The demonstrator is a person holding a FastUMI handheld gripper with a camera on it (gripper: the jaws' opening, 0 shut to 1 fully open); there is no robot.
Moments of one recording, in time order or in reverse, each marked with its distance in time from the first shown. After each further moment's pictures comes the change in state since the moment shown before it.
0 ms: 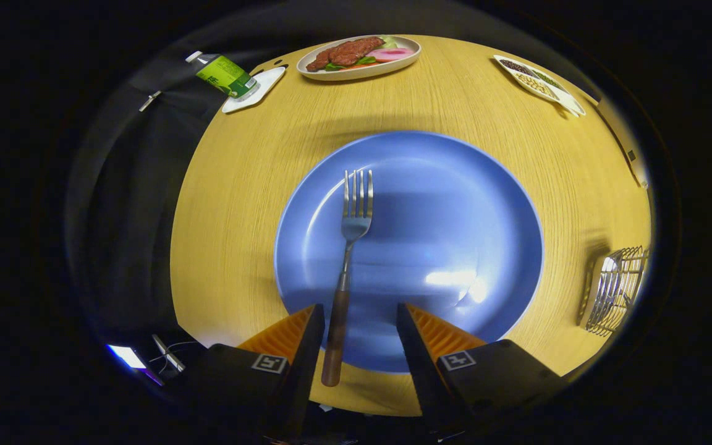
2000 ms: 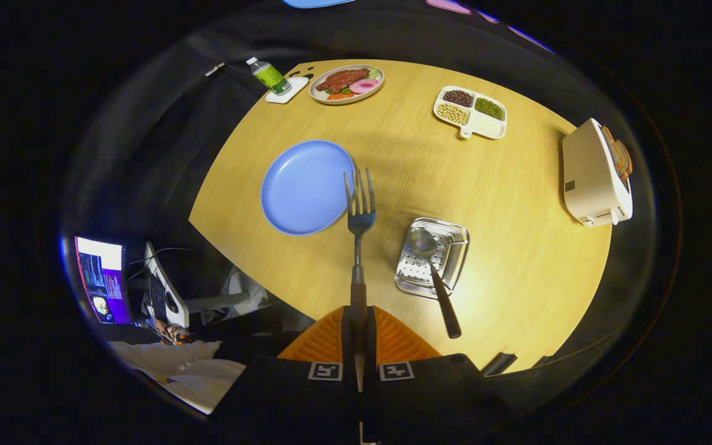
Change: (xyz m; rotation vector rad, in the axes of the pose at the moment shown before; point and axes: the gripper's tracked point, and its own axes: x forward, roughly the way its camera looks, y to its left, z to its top) arm -0.240 -0.198 -0.038 -0.327 0.127 0.024
